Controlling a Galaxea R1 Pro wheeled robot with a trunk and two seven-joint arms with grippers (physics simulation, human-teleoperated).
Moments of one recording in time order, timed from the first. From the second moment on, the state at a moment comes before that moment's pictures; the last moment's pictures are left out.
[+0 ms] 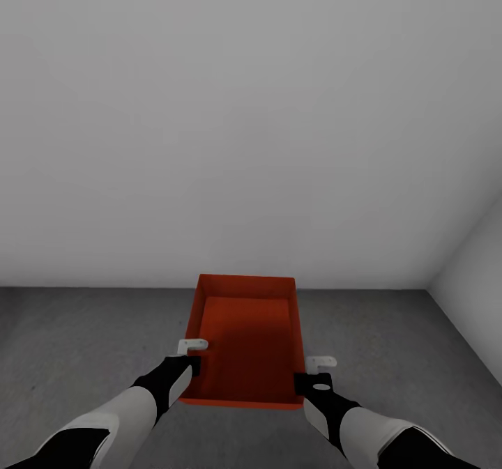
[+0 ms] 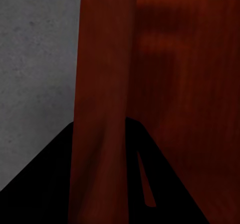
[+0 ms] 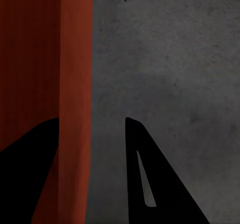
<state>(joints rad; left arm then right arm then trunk) -0.78 -0.11 0.01 -0.18 0.01 0.23 0.25 -0.75 0.15 0.49 -0.01 -0.45 -0.08 -0.26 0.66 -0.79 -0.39</state>
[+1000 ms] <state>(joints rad) -0.78 -0.11 0.02 -0.18 0.01 0.24 0.25 -0.75 0.15 0.48 -0.01 -0.45 -0.08 -0.26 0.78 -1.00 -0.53</state>
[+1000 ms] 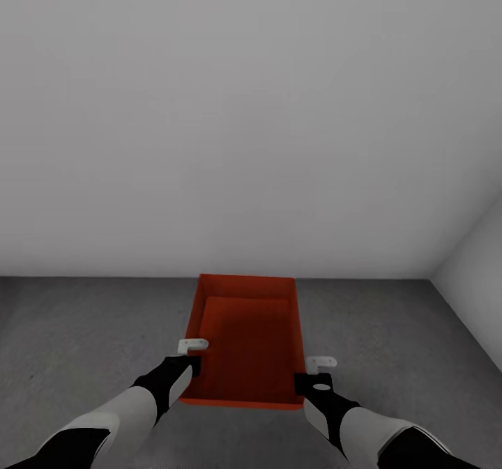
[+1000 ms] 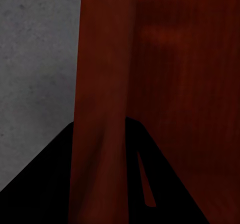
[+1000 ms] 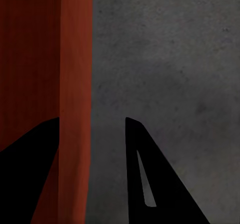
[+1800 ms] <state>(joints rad) -0.78 -0.11 0.02 -0.19 0.01 0.24 0.25 -0.75 0.15 0.48 -0.01 -0.45 -0.08 -0.26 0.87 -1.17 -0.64</state>
